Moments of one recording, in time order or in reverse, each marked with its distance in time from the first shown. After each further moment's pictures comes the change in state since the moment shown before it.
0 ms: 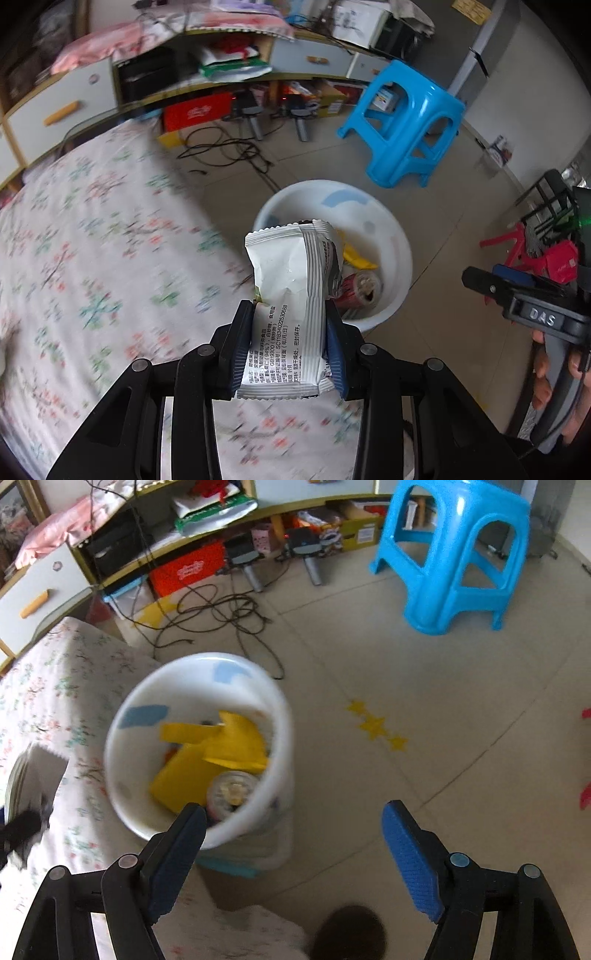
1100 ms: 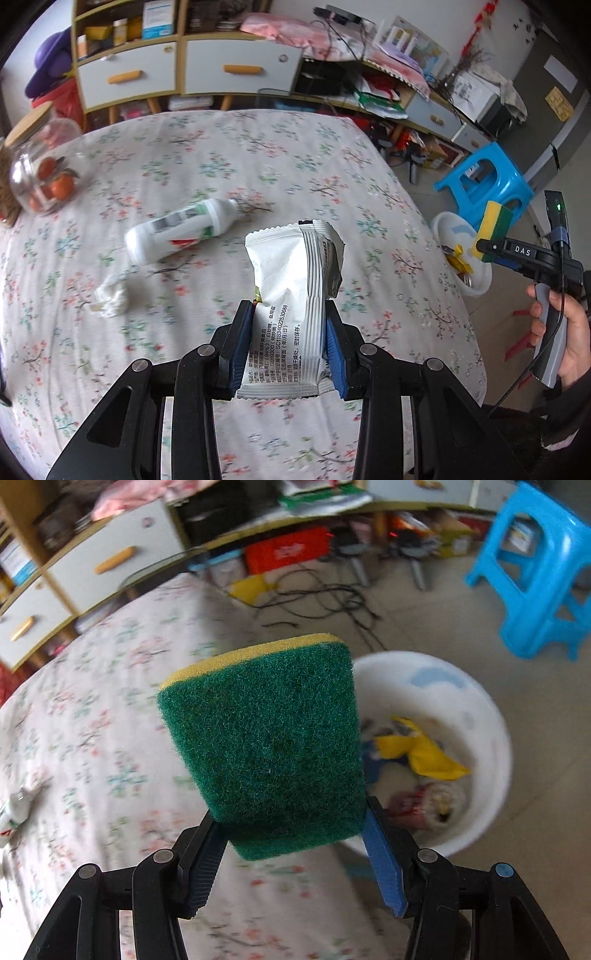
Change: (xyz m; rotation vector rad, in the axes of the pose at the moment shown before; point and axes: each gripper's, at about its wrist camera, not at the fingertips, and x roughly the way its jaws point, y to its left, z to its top) left arm -0.158 0.201 -0.143 -0.365 -0.085 0.173; right arm 0.015 0.163 0.001 -0.114 0.030 0.129
